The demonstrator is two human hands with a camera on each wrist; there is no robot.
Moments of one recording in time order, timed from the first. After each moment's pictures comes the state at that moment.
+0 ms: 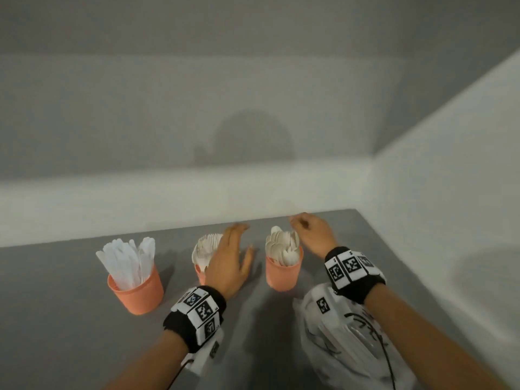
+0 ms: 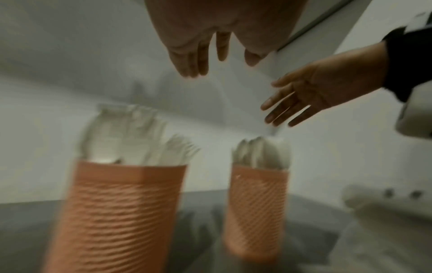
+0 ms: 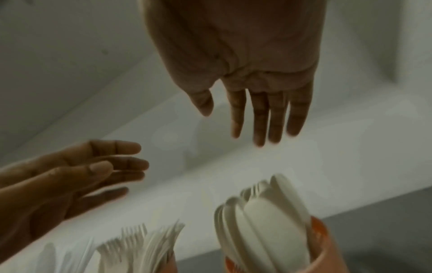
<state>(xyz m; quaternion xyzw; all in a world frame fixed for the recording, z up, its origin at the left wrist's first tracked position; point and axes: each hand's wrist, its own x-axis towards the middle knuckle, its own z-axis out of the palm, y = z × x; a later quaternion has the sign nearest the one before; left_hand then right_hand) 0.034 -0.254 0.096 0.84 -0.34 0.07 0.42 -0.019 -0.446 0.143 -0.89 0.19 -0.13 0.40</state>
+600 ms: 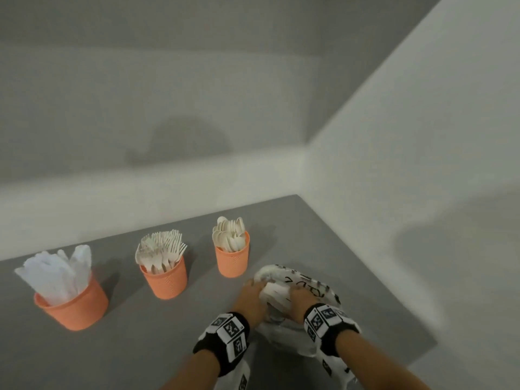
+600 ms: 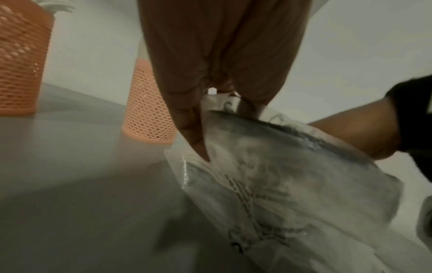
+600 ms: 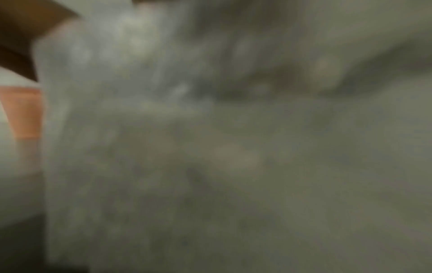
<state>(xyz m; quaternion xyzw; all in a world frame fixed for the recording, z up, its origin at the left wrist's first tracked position) -0.061 -0.341 0.007 0.84 -0.39 -0.26 0.27 -0.152 -0.452 0.028 -0.90 0.35 0.17 0.18</state>
